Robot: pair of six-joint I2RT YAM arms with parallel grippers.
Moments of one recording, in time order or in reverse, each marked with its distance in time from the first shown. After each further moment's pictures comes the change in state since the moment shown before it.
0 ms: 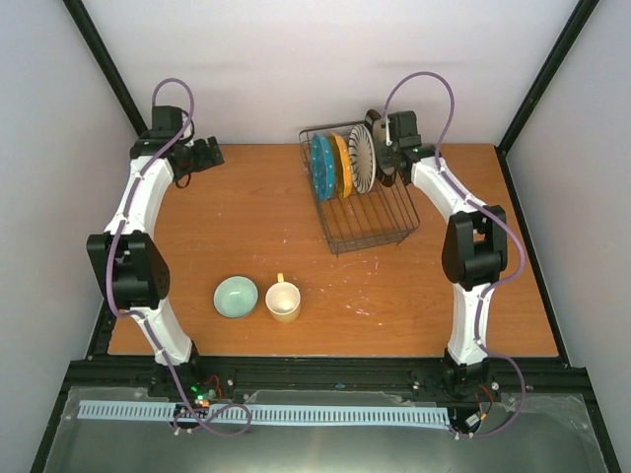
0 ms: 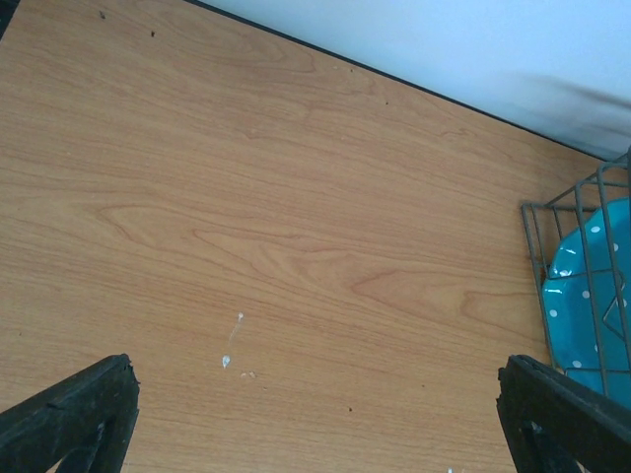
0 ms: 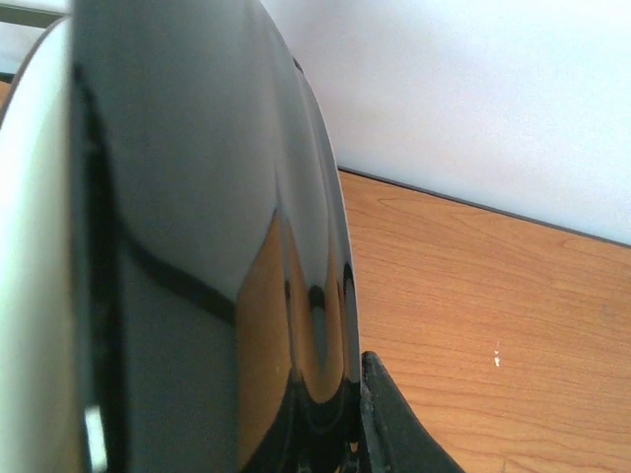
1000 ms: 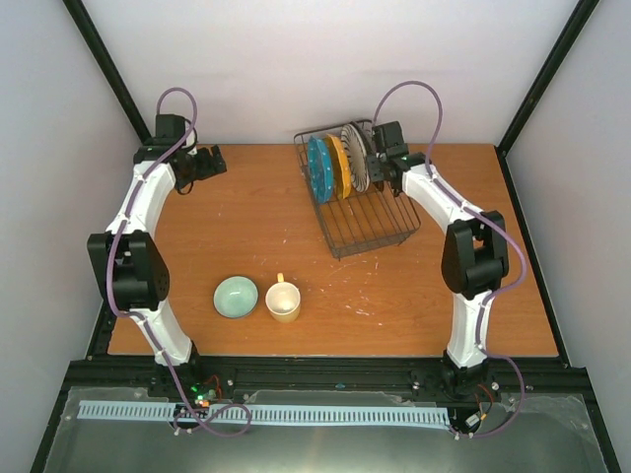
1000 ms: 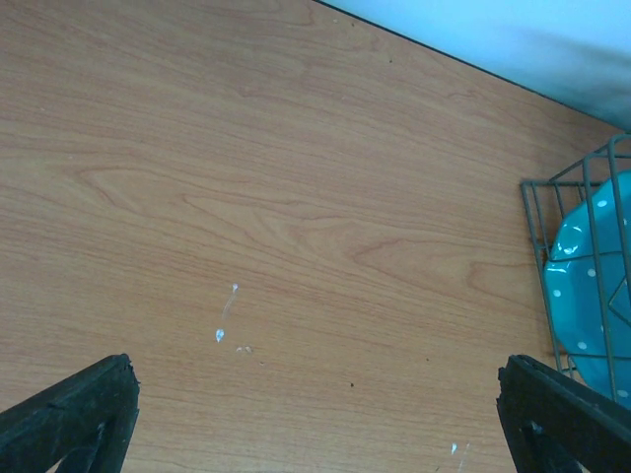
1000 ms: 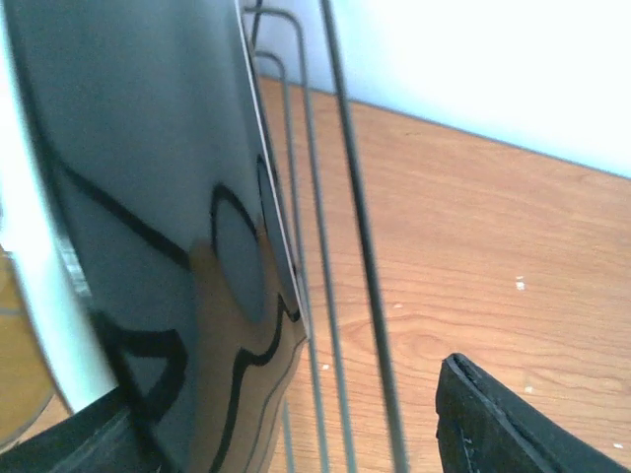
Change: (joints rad) left arm 0.000 -0.003 -0.076 0.018 0.033 0.000; right arm 0.079 -0.062 -0.103 -0.072 0.078 0.086
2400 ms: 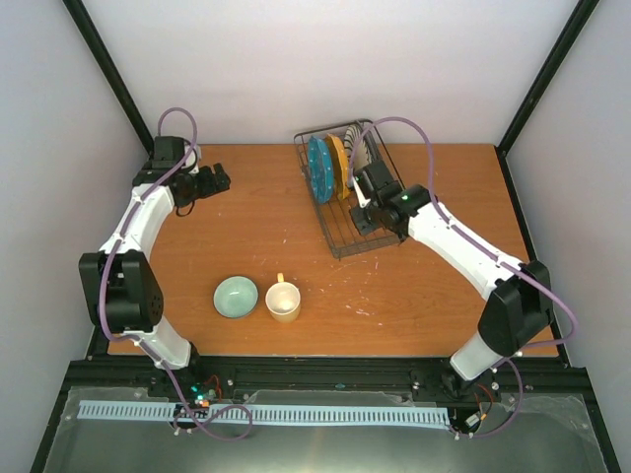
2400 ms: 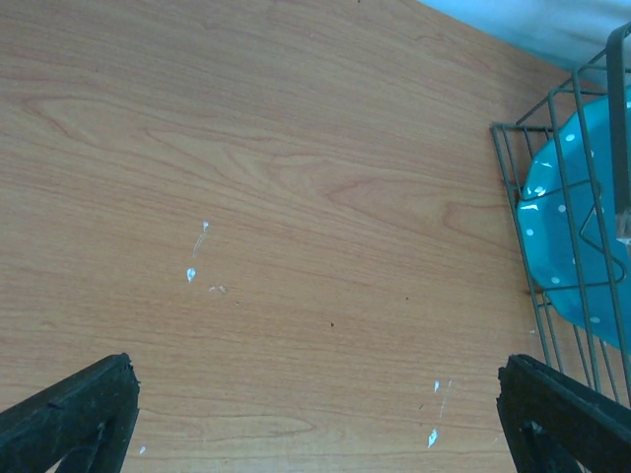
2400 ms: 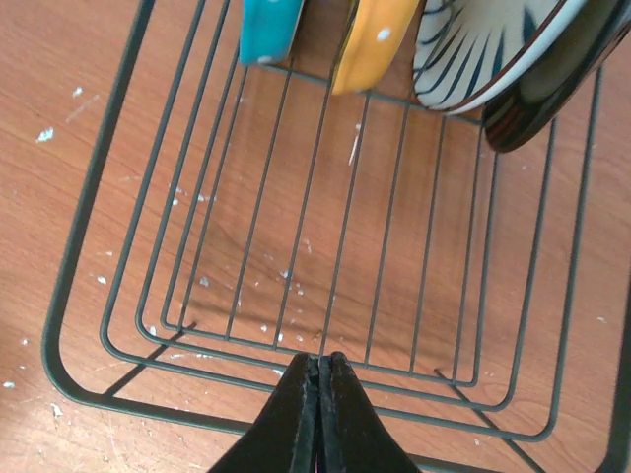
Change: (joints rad) left arm 0.000 -0.164 -0.272 0.133 0.082 -0.001; right arm 0.251 -0.446 -0.321 -0.300 -0.109 0.035
